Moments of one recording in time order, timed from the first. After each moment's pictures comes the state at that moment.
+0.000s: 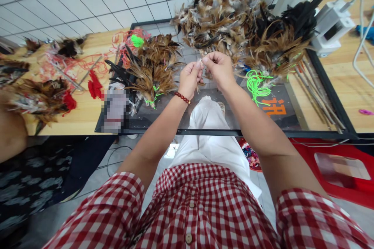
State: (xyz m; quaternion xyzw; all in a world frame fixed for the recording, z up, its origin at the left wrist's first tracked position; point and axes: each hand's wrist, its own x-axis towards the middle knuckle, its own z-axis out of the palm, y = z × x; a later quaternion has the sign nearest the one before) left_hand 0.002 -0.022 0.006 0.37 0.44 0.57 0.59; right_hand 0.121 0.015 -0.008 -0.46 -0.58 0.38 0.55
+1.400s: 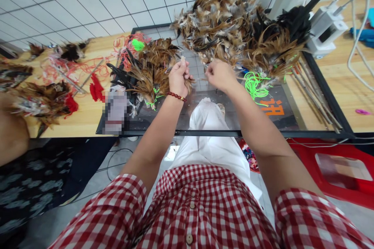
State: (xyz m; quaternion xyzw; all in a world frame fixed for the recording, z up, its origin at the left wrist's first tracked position) left_hand -0.018 -0.011 0.020 0.24 0.49 0.62 0.56; right_hand 0.140 0.008 0.004 -0.57 -0.76 0.16 0.29
